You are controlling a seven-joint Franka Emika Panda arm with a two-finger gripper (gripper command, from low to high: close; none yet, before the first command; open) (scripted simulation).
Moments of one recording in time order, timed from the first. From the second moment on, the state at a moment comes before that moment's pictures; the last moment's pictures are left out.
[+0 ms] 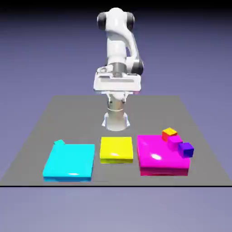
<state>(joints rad) 0.03 -0.57 -0.04 -2.81 -0.01 3.03 0.71</state>
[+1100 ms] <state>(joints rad) 0.42 -0.67 -1.24 -2.69 -0.22 2.82 -0.24</state>
